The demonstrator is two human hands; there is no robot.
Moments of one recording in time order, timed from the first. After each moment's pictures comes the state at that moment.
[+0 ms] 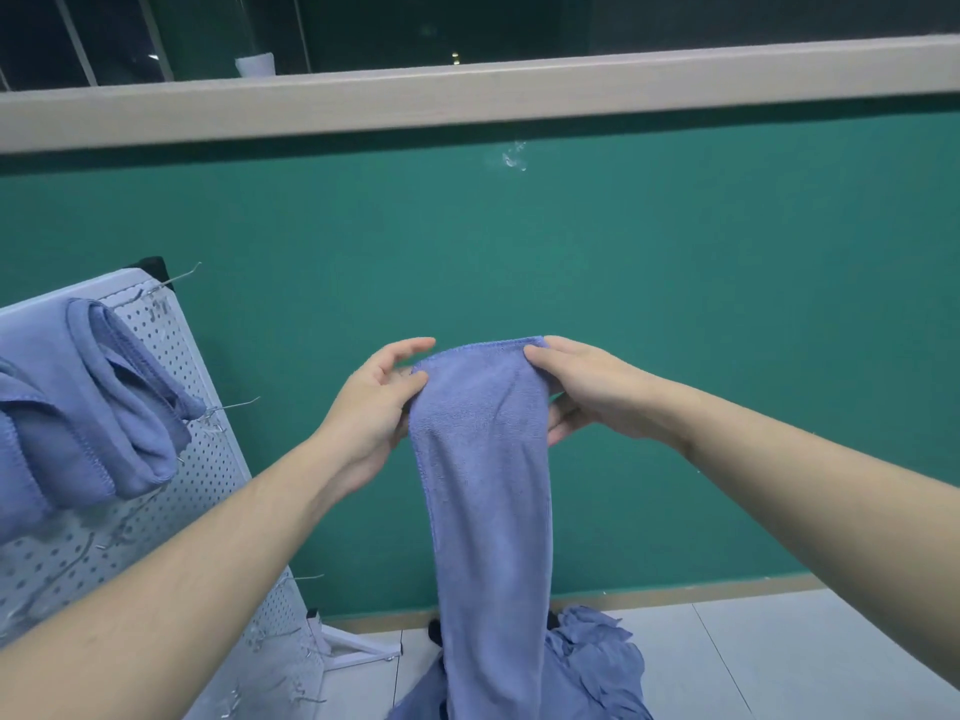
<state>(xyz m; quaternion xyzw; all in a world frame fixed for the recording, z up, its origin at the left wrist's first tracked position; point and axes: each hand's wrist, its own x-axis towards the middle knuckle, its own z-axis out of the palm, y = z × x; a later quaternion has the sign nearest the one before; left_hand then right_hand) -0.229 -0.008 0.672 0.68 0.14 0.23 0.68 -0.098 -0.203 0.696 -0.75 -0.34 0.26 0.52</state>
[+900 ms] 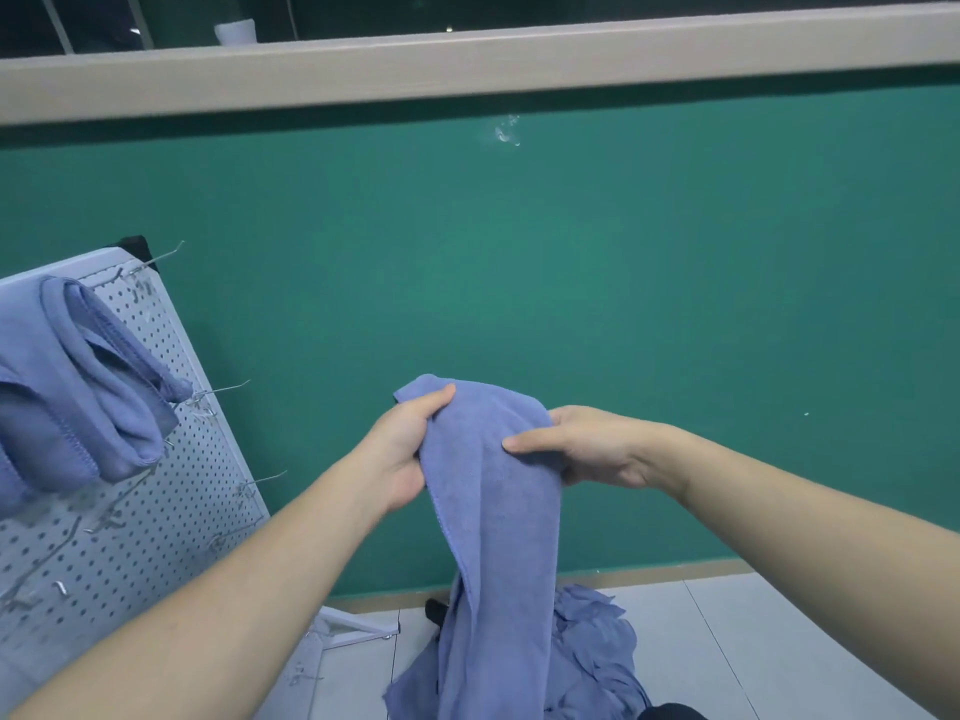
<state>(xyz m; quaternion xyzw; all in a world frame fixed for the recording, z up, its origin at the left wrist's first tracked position) -0.216 -0.044 0.641 0.52 0.26 0.09 0.81 -0.106 -0.216 0.633 -0.71 -0.30 0.41 0.48</state>
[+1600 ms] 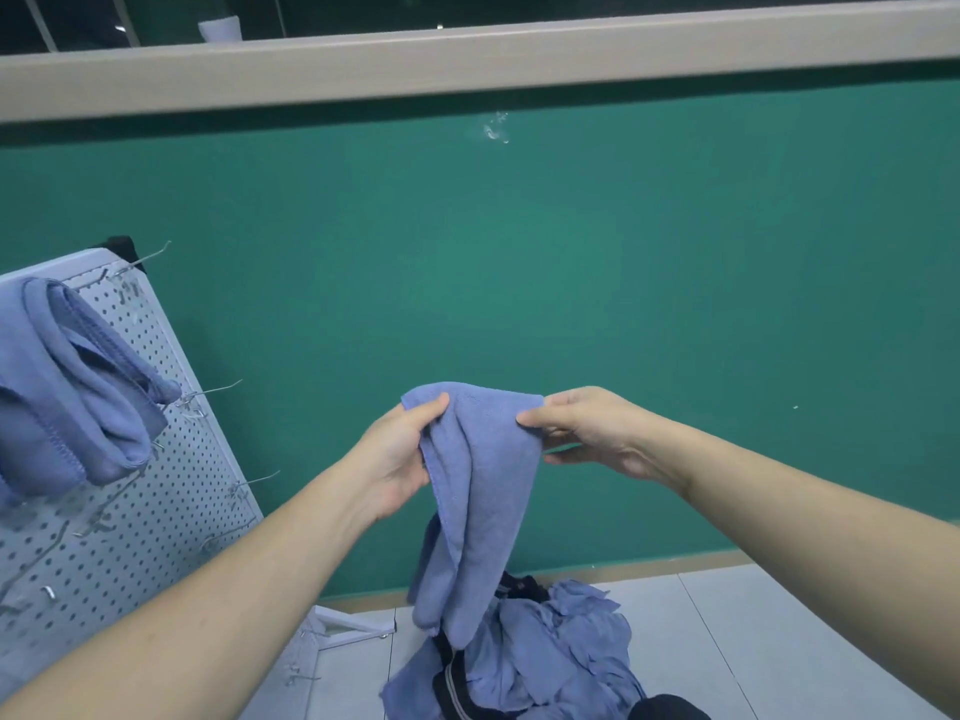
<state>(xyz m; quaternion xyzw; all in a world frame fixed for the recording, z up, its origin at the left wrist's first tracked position) -0.212 -0.034 0.621 0.60 0.21 0.10 0.77 -0.093 -0.225 0.630 -0.73 -0.25 0.32 0.55</state>
